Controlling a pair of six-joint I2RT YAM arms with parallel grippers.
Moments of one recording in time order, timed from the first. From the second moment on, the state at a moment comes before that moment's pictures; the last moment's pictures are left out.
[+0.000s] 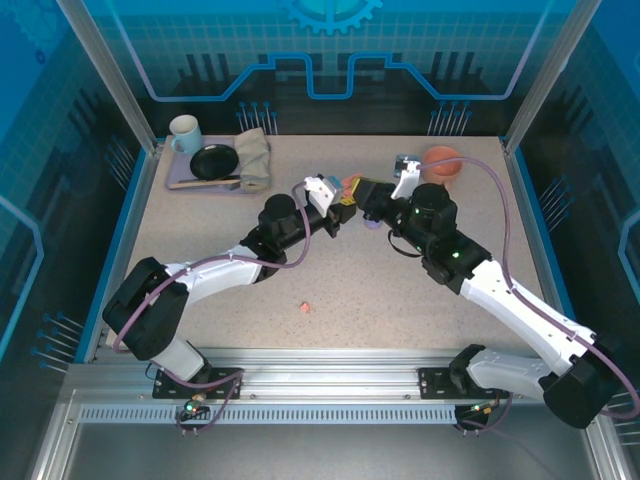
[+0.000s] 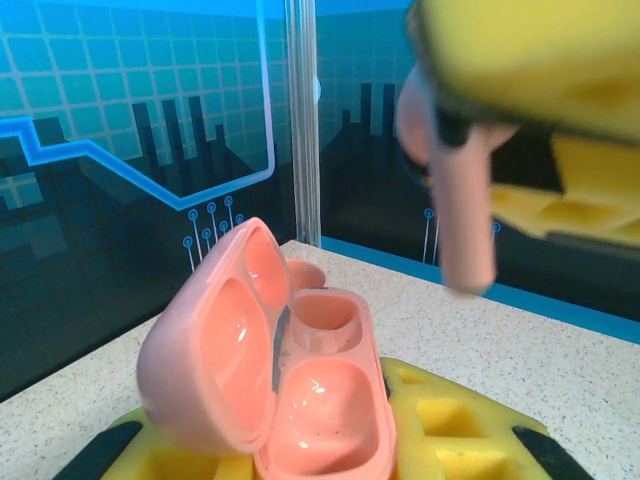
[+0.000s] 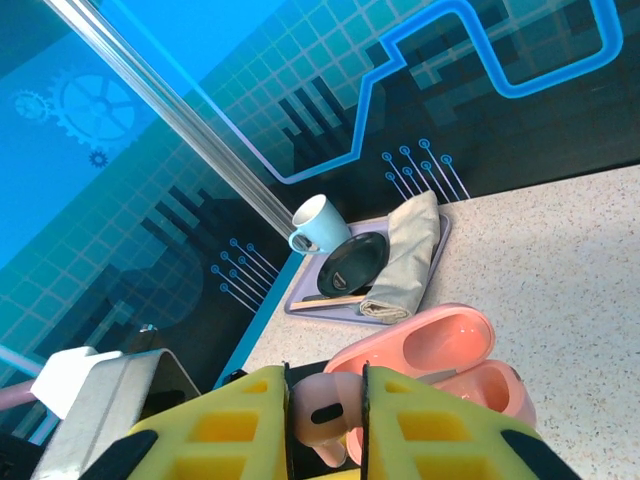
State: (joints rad) left arm -0.66 1.57 0.91 0.72 0.23 0.01; right arm 0.64 1.12 0.98 0.02 0.03 0.66
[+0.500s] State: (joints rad) left arm -0.66 1.57 0.93 0.71 0.24 0.01; right arm 0.64 1.17 0.97 0.06 0.03 0.70
